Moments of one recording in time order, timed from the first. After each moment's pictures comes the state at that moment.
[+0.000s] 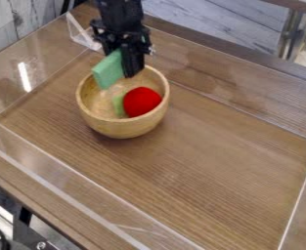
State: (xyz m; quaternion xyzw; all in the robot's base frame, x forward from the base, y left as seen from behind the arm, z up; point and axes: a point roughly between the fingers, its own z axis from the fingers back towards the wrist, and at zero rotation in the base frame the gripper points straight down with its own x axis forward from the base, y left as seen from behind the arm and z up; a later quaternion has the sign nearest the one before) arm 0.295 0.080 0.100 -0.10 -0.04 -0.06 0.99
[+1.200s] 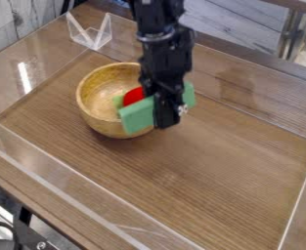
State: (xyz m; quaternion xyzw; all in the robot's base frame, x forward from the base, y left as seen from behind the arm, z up) arm 0.261 -0.008 0.068 -0.10 0.00 -0.28 0.95
